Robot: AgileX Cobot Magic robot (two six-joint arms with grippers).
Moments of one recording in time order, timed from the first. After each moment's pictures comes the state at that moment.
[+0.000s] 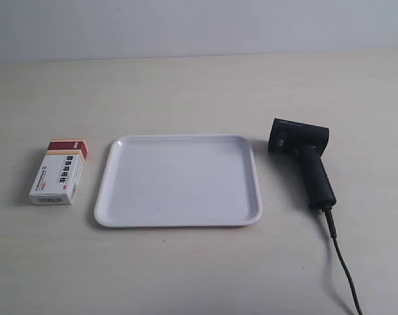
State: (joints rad) left arm -0.03 0.01 0.00 -0.11 0.37 0.10; right arm 0.02 0.01 0.00 0.11 0.34 -0.05
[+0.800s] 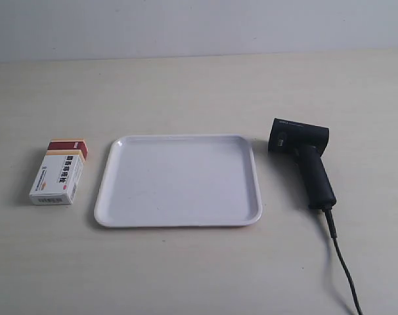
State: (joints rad) left arm -0.03 0.01 0.00 -0.11 -0.30 0.12; right arm 0.02 0.01 0.00 0.10 -0.37 -0.05
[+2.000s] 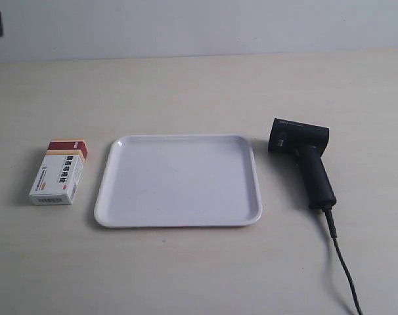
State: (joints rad) left arm -0.03 1.00 -0.86 -1.02 0.88 0.90; right arm 0.21 0.48 -0.72 0.46 0.75 0.03
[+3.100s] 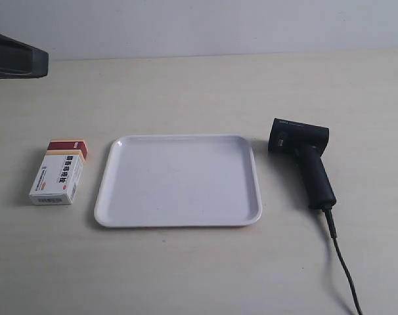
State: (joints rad) left arm -0.03 1.14 -0.86 -1.11 1.04 0.93; right arm 0.21 0.64 -0.72 0.49 0.92 -0.17
